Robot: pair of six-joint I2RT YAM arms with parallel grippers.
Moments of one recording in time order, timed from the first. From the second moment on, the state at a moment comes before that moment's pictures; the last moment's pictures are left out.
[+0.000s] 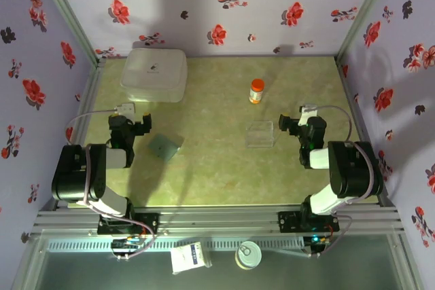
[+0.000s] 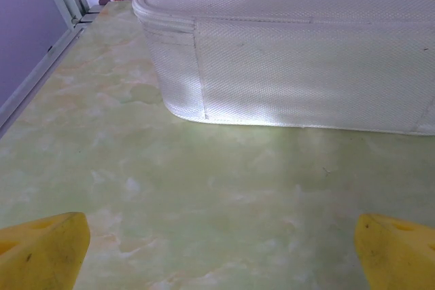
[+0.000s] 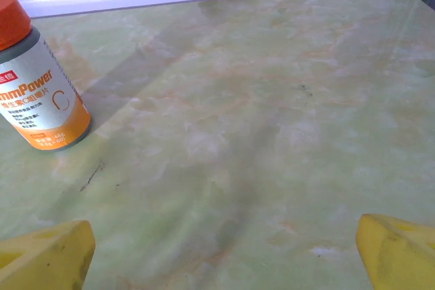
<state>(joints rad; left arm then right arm) -0.01 1.54 0.38 0.79 -0.08 0.04 0.00 1.55 0.34 0.85 -0.07 0.06</state>
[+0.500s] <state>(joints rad) -0.01 1.54 0.38 0.79 -0.07 0.04 -0.01 1.55 0.35 0.84 -0.10 0.06</state>
